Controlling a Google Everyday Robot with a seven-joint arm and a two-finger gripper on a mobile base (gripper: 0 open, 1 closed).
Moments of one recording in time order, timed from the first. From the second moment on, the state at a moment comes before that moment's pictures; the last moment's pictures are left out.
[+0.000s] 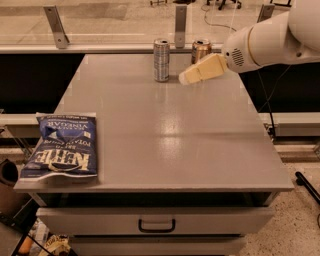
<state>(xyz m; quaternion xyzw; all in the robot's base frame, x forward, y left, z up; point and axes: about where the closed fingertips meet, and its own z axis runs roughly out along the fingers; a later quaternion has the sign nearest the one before) 0.638 -0.125 0.972 -0.36 0.80 0.12 0.46</state>
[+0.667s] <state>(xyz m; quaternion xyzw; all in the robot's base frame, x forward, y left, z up) 0.653 -0.107 0.970 -0.35 0.79 0.14 0.49</state>
